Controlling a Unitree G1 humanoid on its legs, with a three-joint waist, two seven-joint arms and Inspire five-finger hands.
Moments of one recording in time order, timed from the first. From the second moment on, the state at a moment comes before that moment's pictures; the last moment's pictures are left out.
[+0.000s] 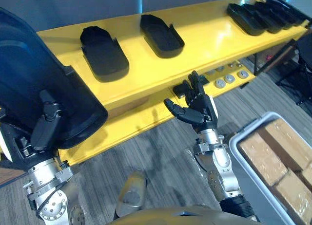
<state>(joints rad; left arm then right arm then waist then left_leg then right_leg) 0.44 0.01 0.32 -0.48 -0.29 -0.46 0.21 0.02 -0.08 0.20 0.00 0.36 -0.35 0.11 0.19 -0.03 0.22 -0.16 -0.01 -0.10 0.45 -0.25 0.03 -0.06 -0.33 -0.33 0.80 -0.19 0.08</state>
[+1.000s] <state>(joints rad) 0.33 0.03 0.17 -0.40 -0.30 -0.45 0.08 -0.01 -0.15 -0.01 -0.18 0.40 -0.38 0.14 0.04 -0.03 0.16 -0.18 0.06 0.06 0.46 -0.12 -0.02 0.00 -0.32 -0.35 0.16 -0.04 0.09</state>
